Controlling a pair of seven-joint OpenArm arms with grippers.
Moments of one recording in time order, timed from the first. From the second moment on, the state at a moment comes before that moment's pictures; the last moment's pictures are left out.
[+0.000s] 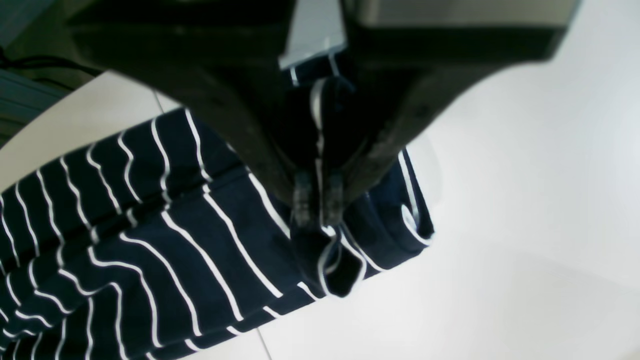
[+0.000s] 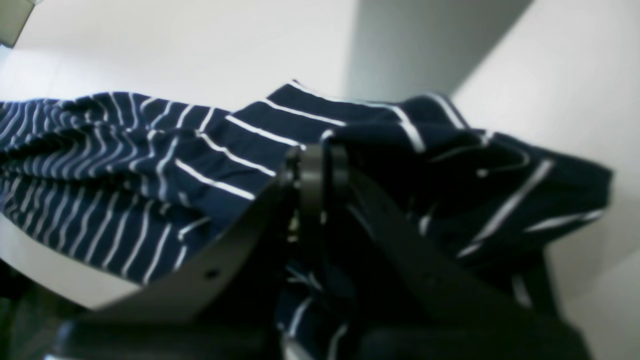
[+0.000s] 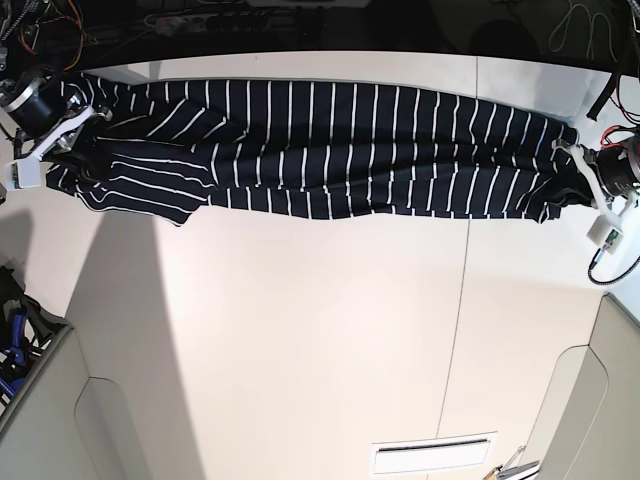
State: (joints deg) left arm 15.7 -41.4 -17.9 91.0 -49.5 -36.1 51.3; right arm -26.2 16.5 29.7 104.0 45.8 33.6 -46.1
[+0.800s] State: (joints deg) left arm 16.8 -39.5 -19.4 91.0 -48.3 -31.6 54.7; right arm -26.9 12.2 32.9 99.1 52.3 32.6 -50.5
